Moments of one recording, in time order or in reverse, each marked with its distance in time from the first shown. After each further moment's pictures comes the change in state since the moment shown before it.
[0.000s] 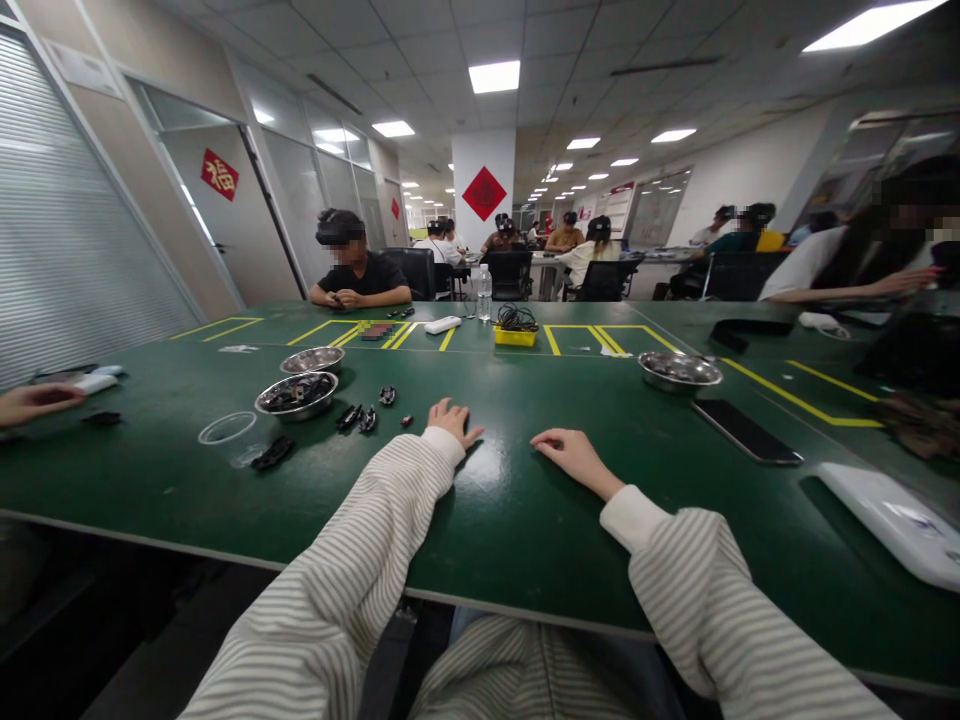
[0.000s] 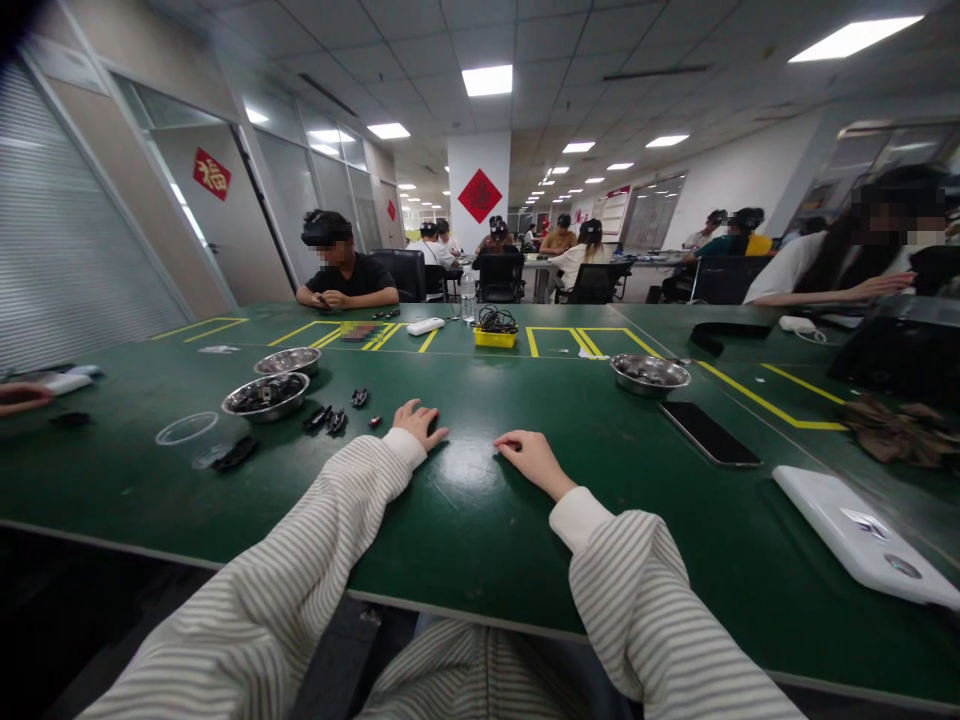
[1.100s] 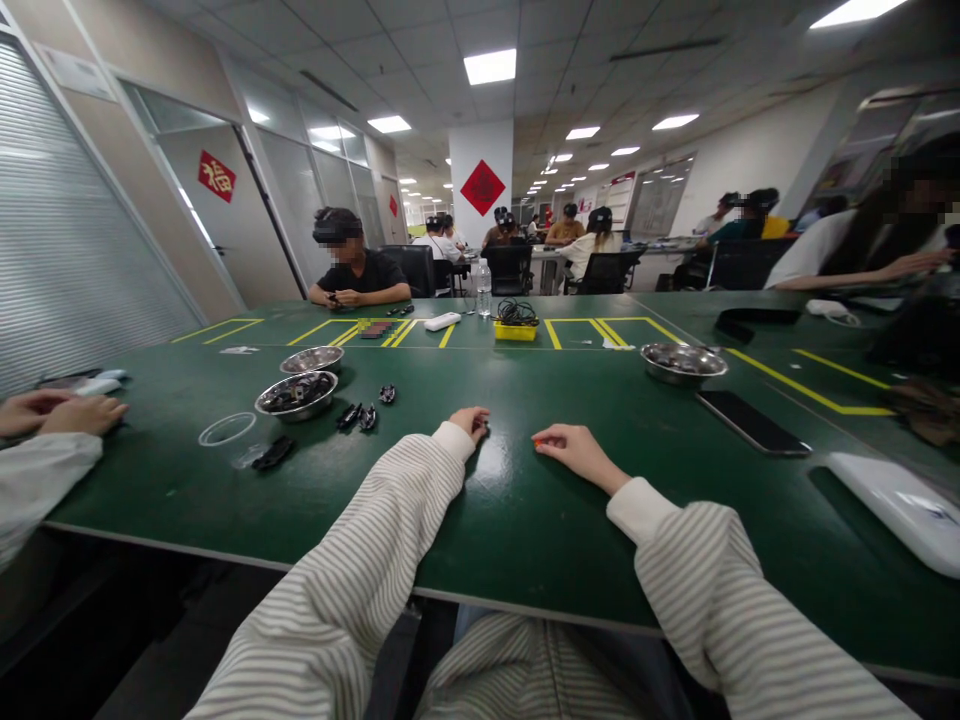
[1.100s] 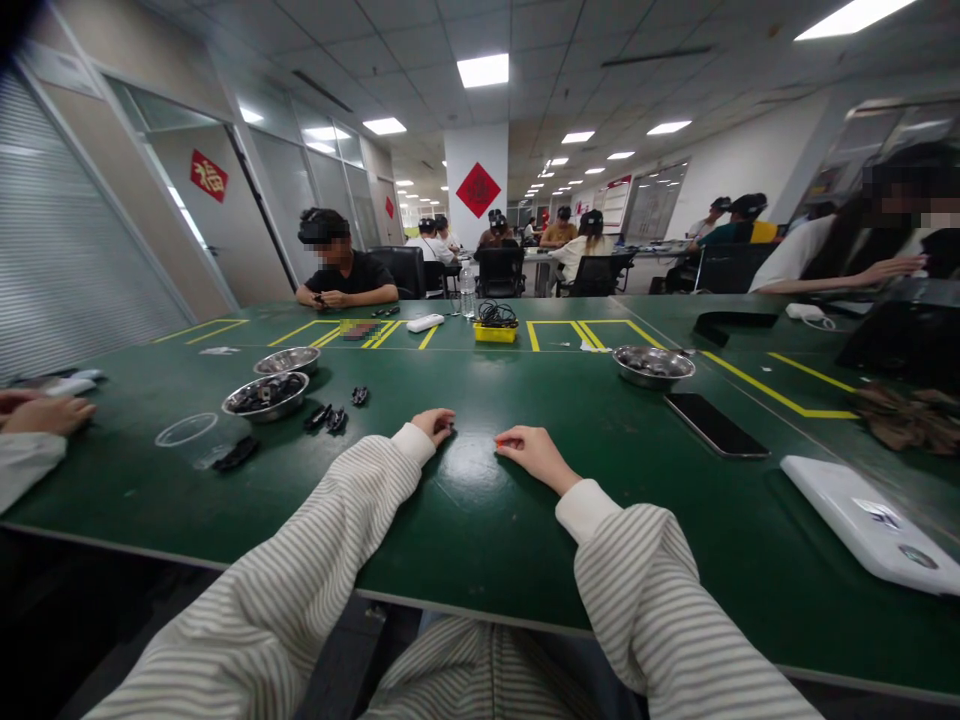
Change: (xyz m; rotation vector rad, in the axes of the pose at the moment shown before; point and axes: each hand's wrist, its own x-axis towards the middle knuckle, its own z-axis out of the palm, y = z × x) left_hand 0.006 0.014 0.010 -0.393 -0.025 0.017; right_hand -0.003 0.003 -0.003 0.076 -0.052 -0.024
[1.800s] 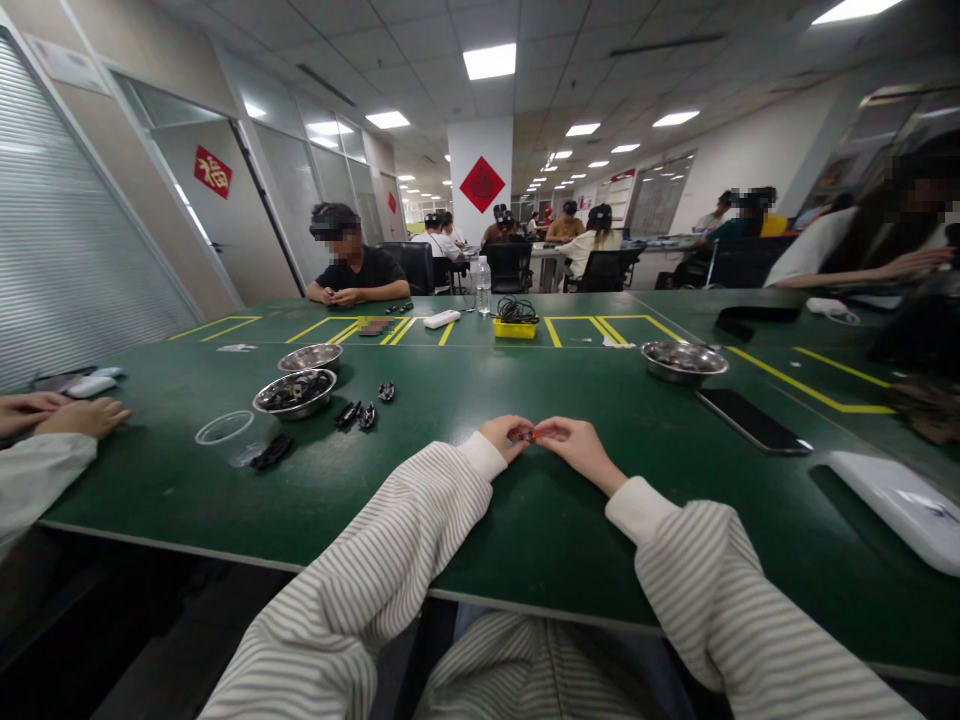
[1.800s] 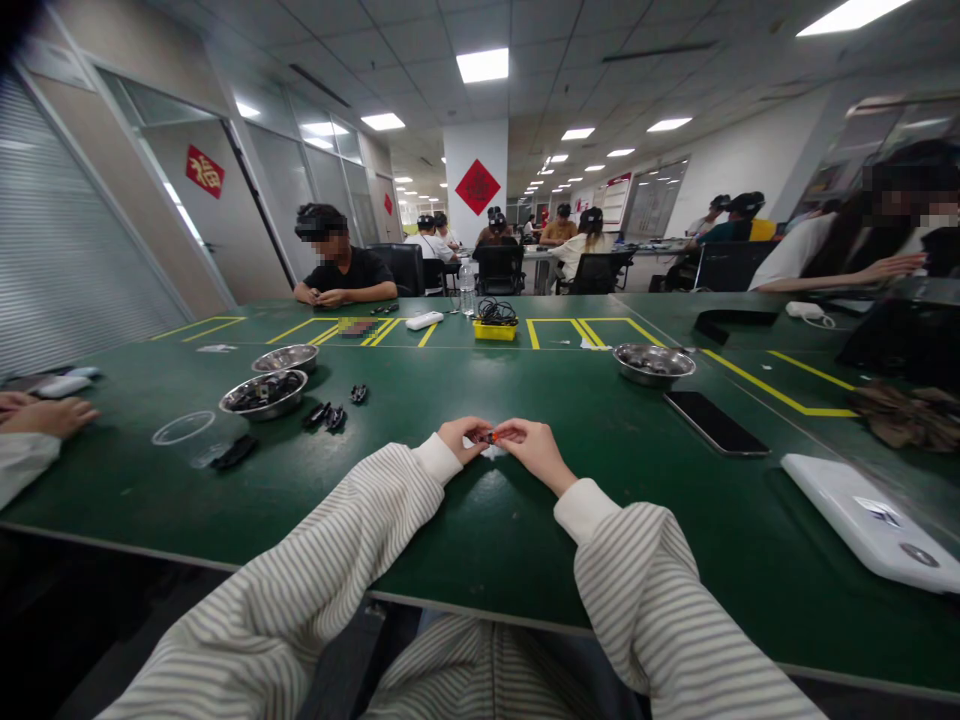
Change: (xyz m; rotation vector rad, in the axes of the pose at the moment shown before) left_hand -0.012 0.046 0.026 -0.303 0.006 0.315; right_hand 0.002 -0.002 0.009 0.410 0.135 0.050
